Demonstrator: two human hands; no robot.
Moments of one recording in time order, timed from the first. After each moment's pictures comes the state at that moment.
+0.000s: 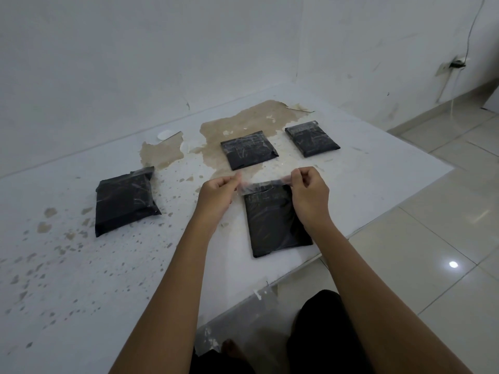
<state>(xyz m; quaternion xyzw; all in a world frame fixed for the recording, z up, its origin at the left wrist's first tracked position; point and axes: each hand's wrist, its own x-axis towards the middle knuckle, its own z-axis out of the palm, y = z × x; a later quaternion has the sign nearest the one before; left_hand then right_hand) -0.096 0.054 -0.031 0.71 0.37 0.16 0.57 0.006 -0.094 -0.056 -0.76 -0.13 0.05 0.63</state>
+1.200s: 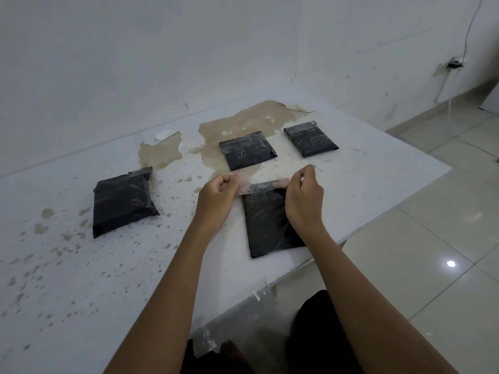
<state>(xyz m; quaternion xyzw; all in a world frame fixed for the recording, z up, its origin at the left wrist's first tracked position) -0.096 0.058 -0.050 0.77 0.31 0.21 0.51 -0.002 -0.082 -0.062 -0.80 -0.13 0.00 0.58</state>
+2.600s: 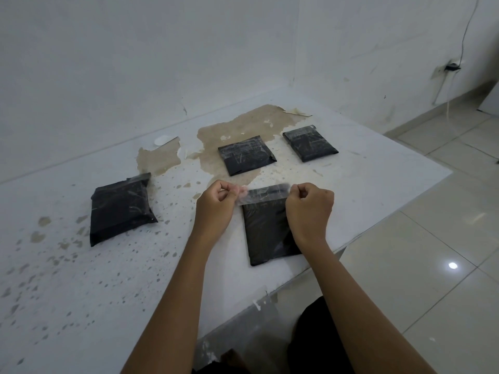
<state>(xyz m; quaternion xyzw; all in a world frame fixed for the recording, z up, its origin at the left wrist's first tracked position) -0.095 0.059 -0.060 0.78 0.30 0.23 0.49 -0.012 -0.093 -0.058 -0.83 -0.06 -0.05 0.56</state>
